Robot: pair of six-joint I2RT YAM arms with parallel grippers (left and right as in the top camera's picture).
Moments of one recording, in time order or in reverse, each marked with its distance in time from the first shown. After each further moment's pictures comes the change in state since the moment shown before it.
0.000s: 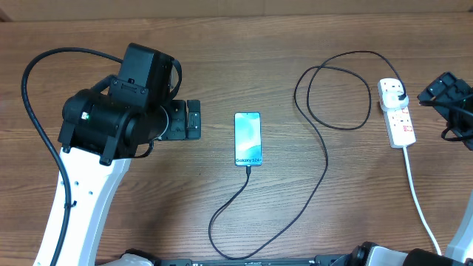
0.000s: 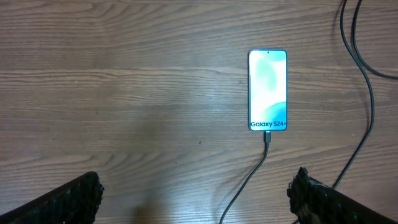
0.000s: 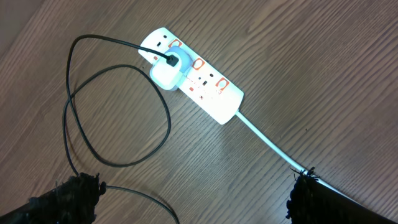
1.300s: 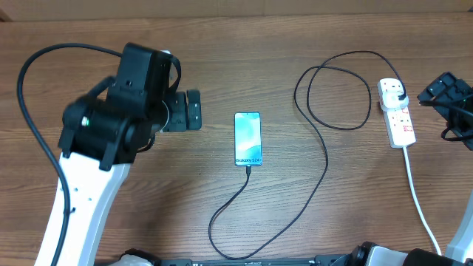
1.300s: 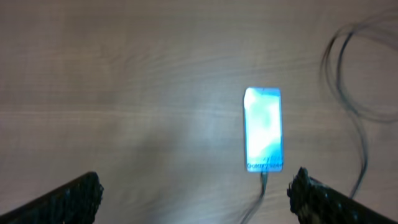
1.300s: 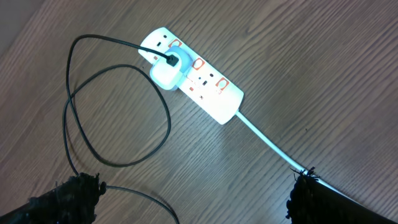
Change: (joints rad) left arm 0.000 -0.058 -0.096 0.220 -0.053 0.000; right arm 0.000 0.000 0.000 0.000 0.000 0.000
